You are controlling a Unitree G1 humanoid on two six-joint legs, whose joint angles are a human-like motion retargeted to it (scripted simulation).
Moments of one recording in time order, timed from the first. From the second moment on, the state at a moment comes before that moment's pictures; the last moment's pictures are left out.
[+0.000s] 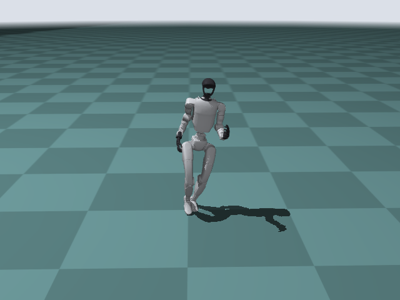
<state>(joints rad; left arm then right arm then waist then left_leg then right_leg) -0.13 0.01 0.10 0.33 -0.20 -0.77 -0.26 0.65 0.07 -0.39 0.88 -0.19 -0.71 0.32 -0.12 0.05 -0.15 -0.20 -0.04 0.03 0.44 -0.23 0.05 -0.59 0.09 -0.20 0.93 0.07 -0.08</state>
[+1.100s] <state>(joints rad) 0.04 0.10 -0.01 0.05 -0.27 -0.66 -0.45 0.61 0.00 -0.31 0.25 0.06 -0.73 0.29 -0.19 0.05 -0.13 0.11 -0.05 0.11 0.64 0.52 -0.23 -0.46 -0.10 -0.15 0.24 0.06 -0.12</state>
